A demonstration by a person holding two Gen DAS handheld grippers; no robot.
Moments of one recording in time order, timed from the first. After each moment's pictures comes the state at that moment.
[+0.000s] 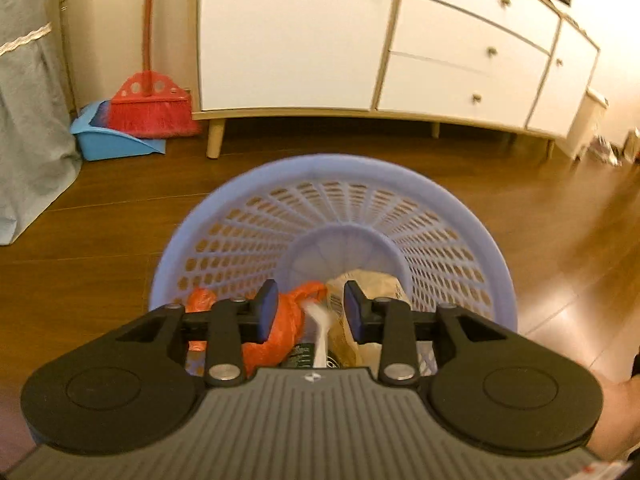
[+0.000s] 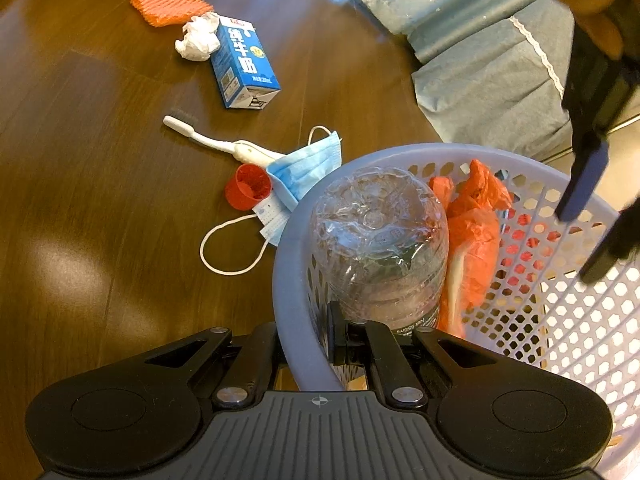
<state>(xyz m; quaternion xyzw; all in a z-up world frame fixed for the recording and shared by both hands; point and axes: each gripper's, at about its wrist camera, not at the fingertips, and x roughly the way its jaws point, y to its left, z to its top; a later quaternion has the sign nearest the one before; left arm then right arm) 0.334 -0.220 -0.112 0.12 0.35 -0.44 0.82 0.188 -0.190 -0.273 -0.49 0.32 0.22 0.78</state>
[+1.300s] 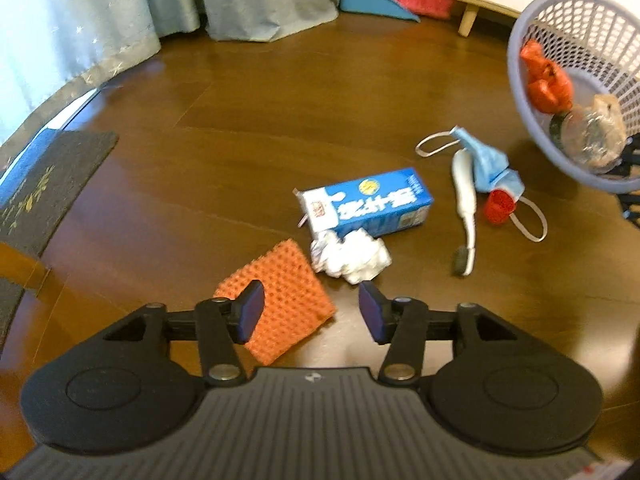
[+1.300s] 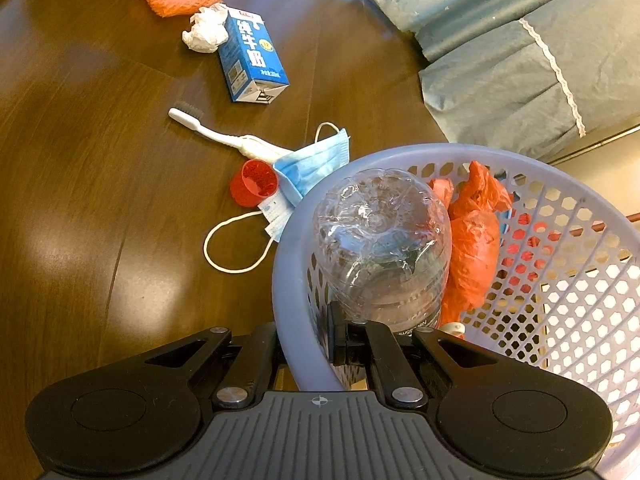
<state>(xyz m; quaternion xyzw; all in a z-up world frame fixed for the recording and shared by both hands) 0.269 0.099 -0.195 0.13 0.46 -0.15 0.87 0.189 -0.185 -0.278 -0.50 0.32 0.22 0.77</state>
